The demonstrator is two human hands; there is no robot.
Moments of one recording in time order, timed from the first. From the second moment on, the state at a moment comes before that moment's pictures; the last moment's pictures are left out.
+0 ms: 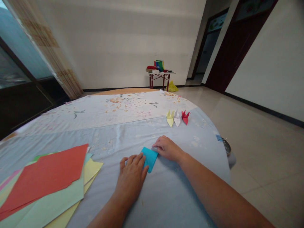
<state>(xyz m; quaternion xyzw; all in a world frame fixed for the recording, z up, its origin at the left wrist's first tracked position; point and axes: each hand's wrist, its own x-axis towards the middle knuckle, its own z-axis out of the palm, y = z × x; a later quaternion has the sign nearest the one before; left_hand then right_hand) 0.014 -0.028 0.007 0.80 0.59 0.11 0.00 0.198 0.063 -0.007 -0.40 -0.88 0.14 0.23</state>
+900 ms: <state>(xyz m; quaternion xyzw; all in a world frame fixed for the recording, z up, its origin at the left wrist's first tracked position) 0.005 -0.019 0.003 0.83 0.53 0.14 0.05 0.212 0.070 0.001 -0.28 -0.90 0.28 0.19</state>
